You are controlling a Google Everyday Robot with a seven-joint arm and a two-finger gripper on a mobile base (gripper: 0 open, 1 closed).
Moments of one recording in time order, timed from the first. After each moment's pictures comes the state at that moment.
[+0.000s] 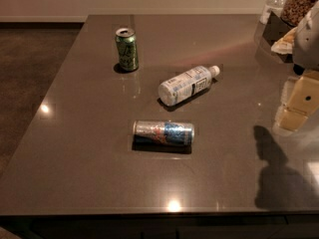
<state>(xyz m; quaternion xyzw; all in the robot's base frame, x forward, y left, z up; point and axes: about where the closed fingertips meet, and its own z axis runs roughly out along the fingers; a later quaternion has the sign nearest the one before) 0.438 -0.216 0.977 -0.60 0.78 -0.04 0.16</state>
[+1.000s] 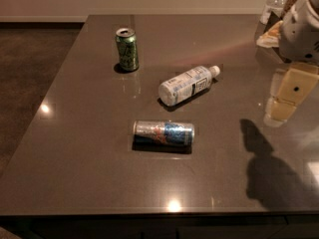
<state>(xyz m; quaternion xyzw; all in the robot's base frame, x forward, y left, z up) 0.455 -0.201 0.979 -0.64 0.75 -0.03 0.17</state>
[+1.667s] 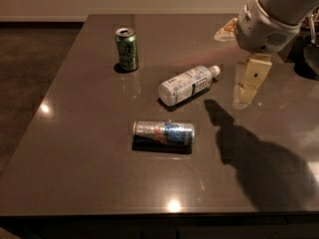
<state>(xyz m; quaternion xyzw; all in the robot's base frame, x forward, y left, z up) 0.516 -0.153 0.960 -0.72 0.67 0.01 0.19</state>
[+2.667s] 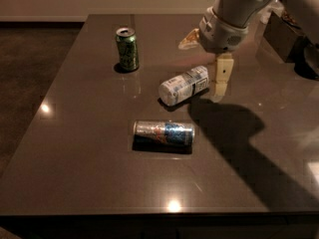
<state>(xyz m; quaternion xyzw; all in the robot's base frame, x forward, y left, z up) 0.575 -0.104 0.913 -0.81 0.56 0.05 0.16</state>
